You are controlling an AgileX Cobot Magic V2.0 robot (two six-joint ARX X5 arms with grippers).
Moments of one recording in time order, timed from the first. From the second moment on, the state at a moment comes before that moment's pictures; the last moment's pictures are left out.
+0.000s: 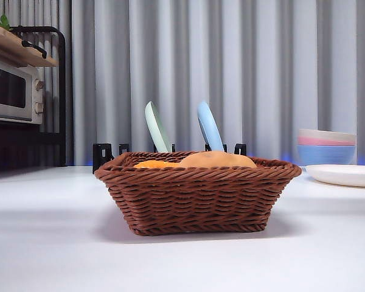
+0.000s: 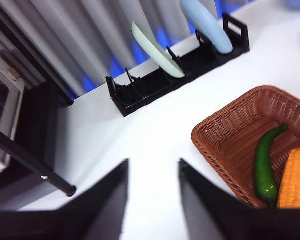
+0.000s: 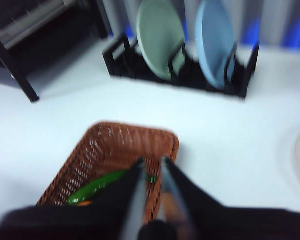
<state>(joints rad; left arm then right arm) -0.99 0.91 1.12 -0.75 -0.83 -0.06 0.36 0.90 0.99 -0.44 -0.17 0.03</state>
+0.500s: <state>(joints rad) -0.99 0.57 0.61 -0.44 -0.31 0.00 0.45 0.64 0.55 -0.27 -0.16 0.01</state>
